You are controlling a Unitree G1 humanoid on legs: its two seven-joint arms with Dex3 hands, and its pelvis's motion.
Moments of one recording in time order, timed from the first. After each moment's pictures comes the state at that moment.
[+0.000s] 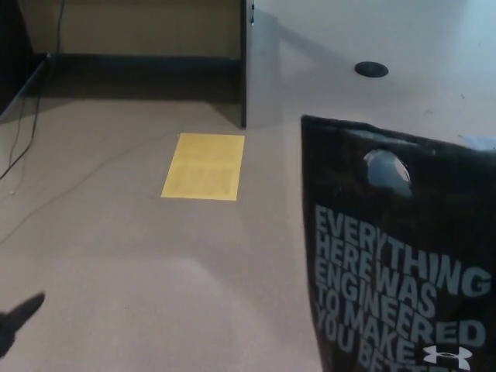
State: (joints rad) left_arm 0.15 0.52 0.05 0.41 0.33 -0.83 0.45; right_arm -0.07 -0.44 0.14 1.11 -0.30 -0.44 -0.12
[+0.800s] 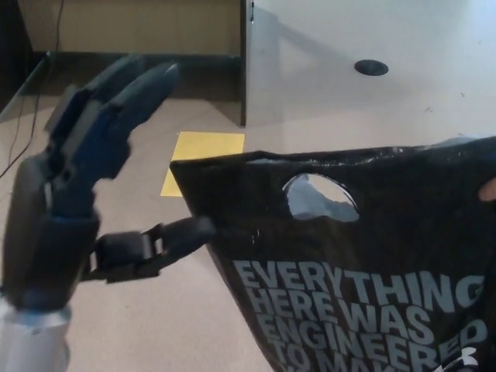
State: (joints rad) left_arm -0.21 0.43 -0.03 -0.34 0.38 -0.54 0.26; right_arm -0.07 -0.44 0.14 1.11 -0.31 -0.45 -0.12
